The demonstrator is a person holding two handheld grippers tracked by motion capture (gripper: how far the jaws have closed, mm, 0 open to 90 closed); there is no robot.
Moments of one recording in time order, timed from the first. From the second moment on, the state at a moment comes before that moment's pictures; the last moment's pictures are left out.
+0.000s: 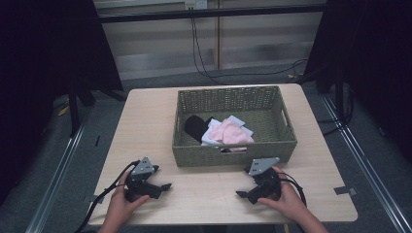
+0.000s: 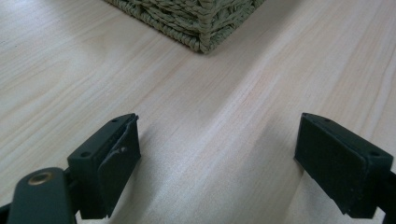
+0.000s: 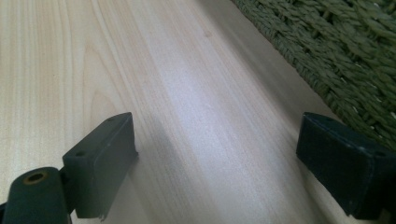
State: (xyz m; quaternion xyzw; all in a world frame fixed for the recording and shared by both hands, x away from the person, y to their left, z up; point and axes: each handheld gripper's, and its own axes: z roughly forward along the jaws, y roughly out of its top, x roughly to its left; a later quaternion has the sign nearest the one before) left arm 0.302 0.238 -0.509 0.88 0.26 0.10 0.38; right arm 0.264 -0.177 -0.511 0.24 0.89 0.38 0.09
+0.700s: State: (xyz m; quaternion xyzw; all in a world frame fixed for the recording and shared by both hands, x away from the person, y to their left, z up) left arm 0.302 0.238 -0.509 0.88 0.26 0.10 0.38; right arm 0.274 -0.171 -0.450 0.23 0.93 0.27 0.03
